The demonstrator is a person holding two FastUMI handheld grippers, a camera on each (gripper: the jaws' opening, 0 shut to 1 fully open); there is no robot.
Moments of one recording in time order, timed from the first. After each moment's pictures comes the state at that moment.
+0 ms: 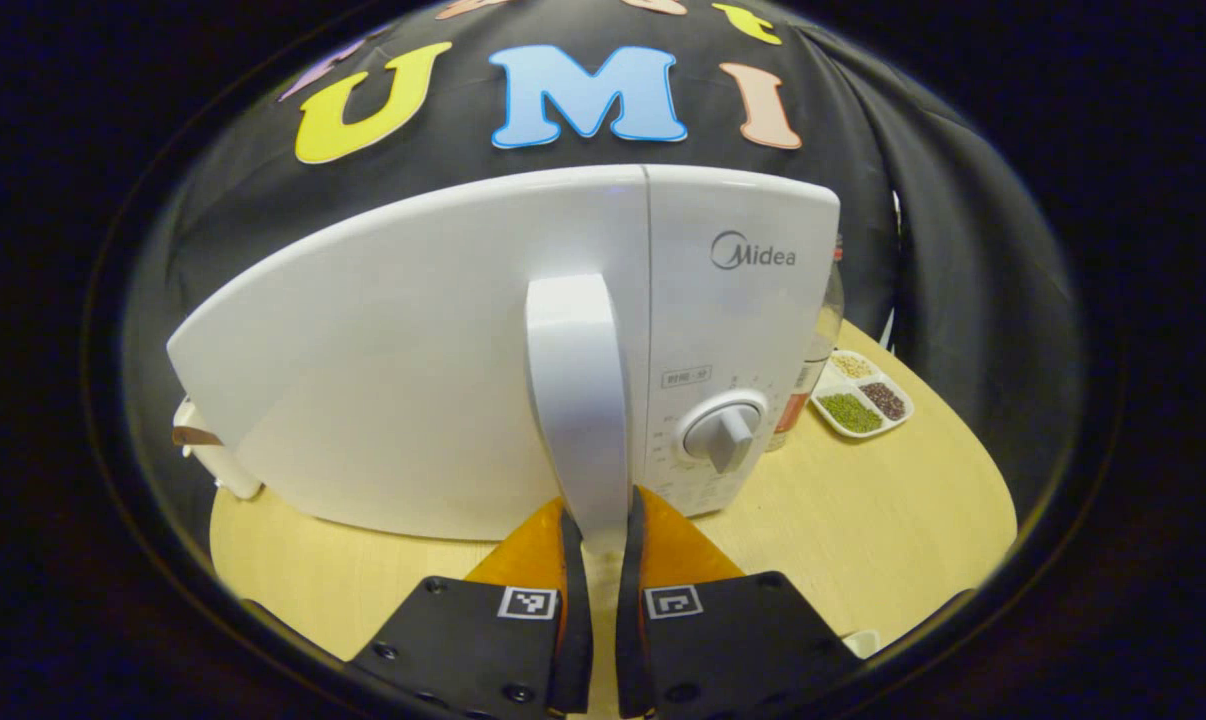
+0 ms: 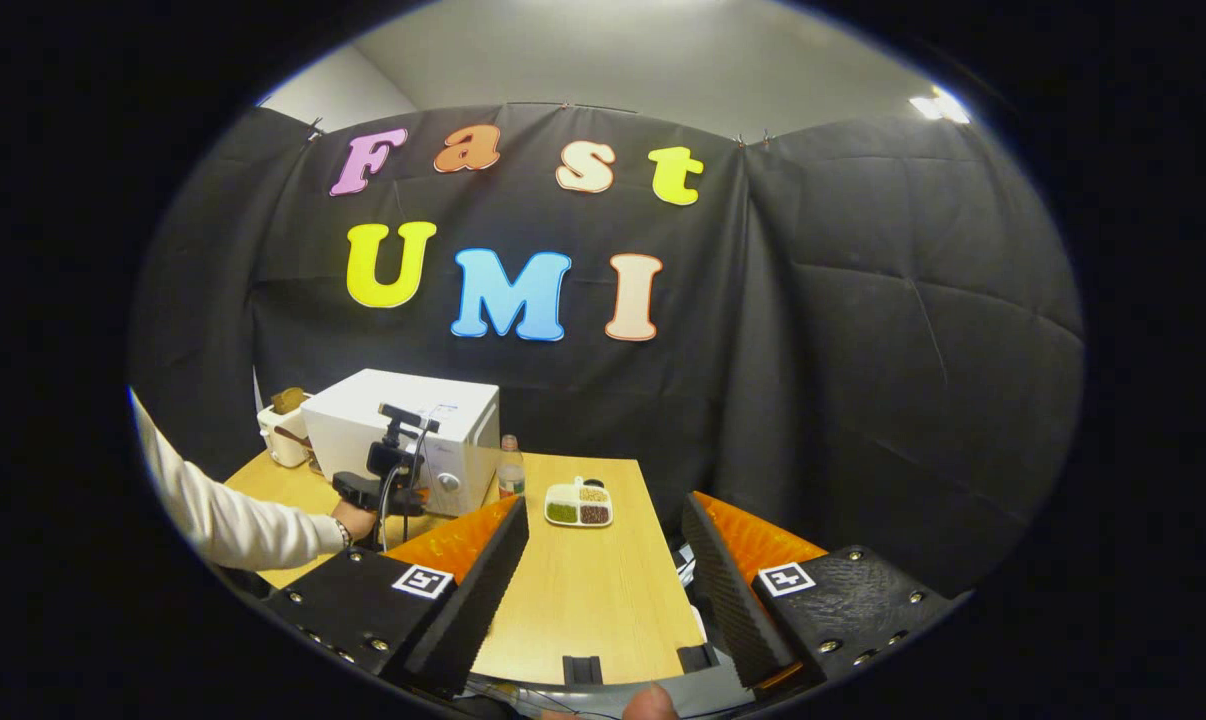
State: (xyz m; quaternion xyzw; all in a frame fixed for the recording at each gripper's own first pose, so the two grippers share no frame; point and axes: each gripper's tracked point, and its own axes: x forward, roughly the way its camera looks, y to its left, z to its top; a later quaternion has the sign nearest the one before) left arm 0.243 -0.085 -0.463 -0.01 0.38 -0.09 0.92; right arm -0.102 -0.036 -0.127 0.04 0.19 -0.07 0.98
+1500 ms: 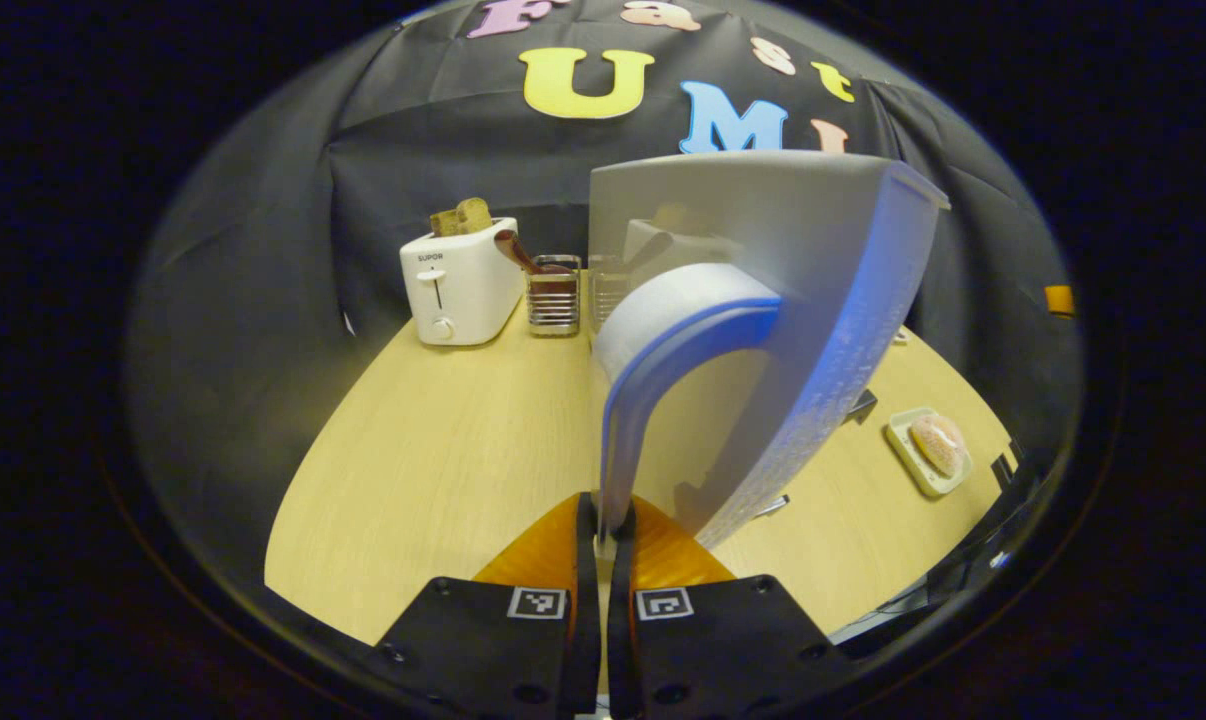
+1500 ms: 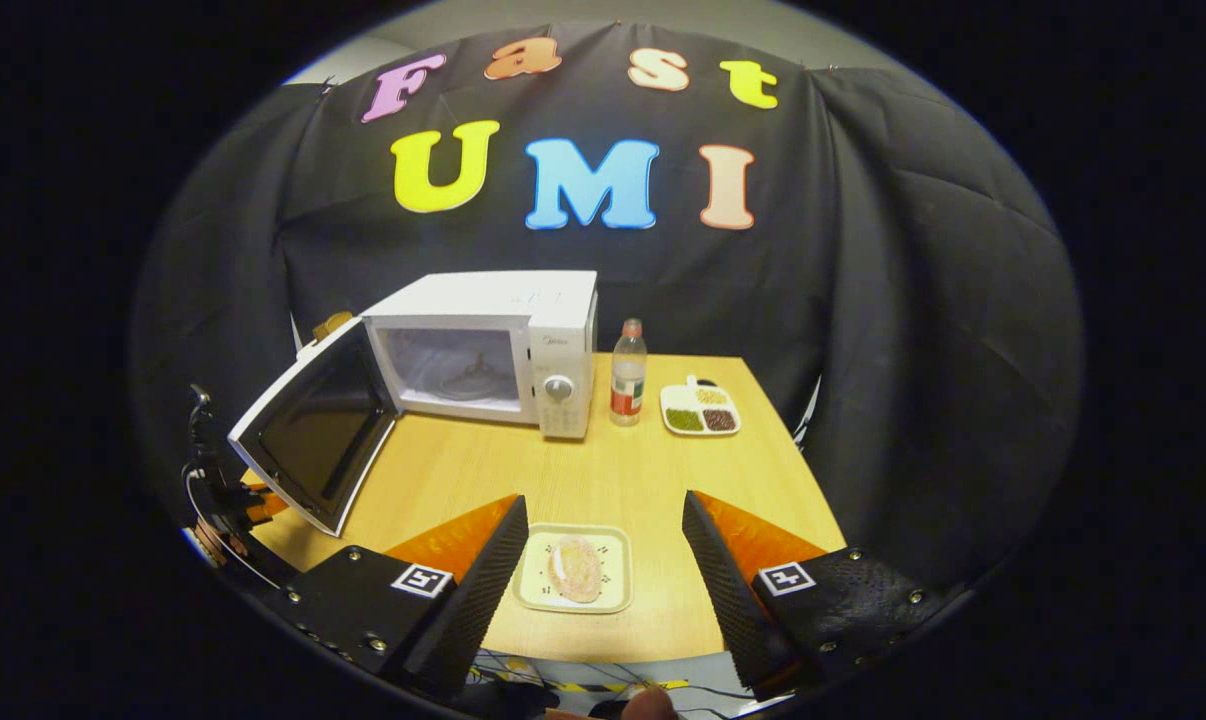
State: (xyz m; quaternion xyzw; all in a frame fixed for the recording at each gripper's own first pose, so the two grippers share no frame) left arm 0.059 0.247 -0.479 -0.05 0.37 -0.08 0.92; right arm -0.027 0.178 -0.265 0.08 0.33 0.00 0.94
